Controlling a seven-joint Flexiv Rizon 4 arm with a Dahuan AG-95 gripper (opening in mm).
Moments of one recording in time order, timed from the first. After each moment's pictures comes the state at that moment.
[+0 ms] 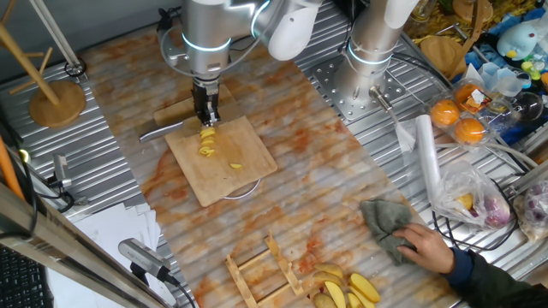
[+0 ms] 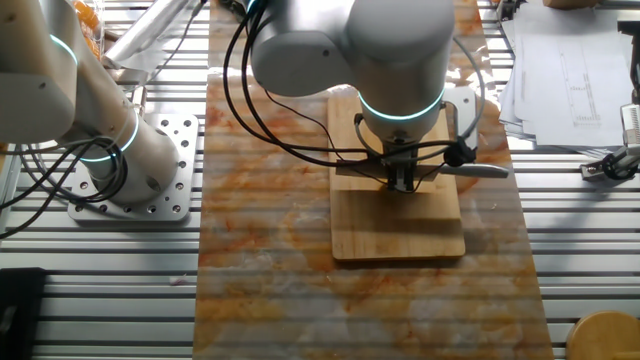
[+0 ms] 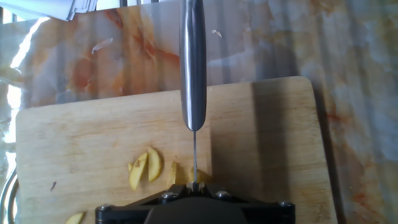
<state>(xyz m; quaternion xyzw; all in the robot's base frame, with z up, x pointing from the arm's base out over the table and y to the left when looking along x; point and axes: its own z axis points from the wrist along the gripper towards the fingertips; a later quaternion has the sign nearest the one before) 0.502 -0.042 0.059 0.03 1.00 0.02 0.08</state>
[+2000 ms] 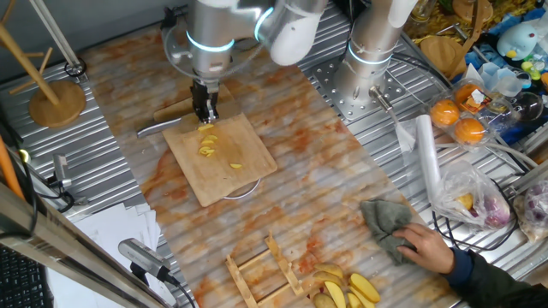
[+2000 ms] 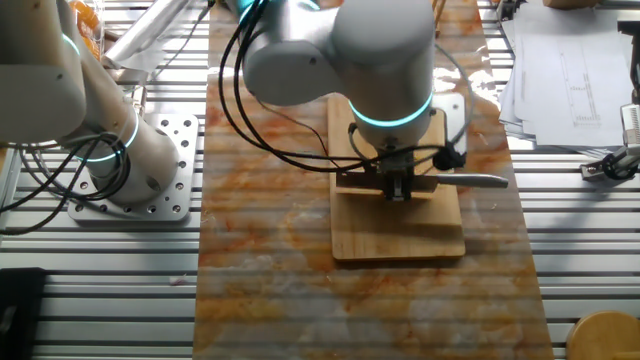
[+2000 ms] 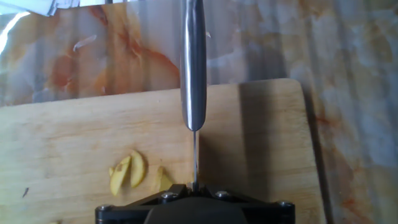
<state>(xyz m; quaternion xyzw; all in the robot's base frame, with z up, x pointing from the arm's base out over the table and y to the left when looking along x) 0.505 -0.053 0.064 0.03 0.99 0.02 0.11</state>
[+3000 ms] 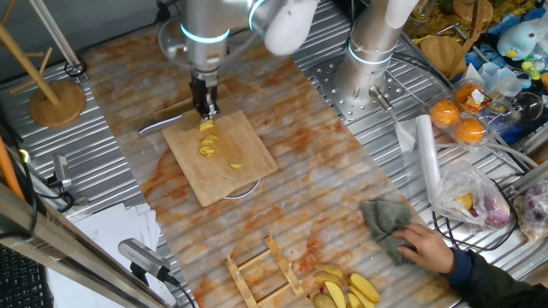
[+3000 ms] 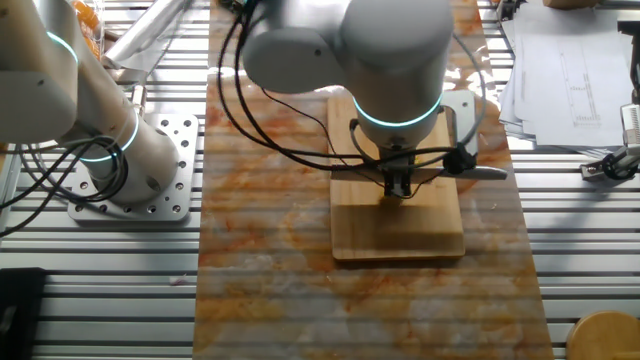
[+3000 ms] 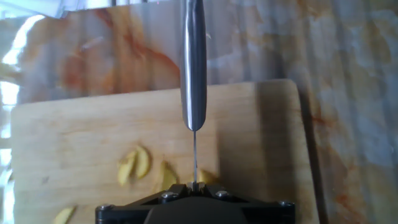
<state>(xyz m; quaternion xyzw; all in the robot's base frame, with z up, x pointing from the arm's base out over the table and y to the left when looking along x) 0.493 -0.058 0.076 0.02 1.00 0.01 0.08</state>
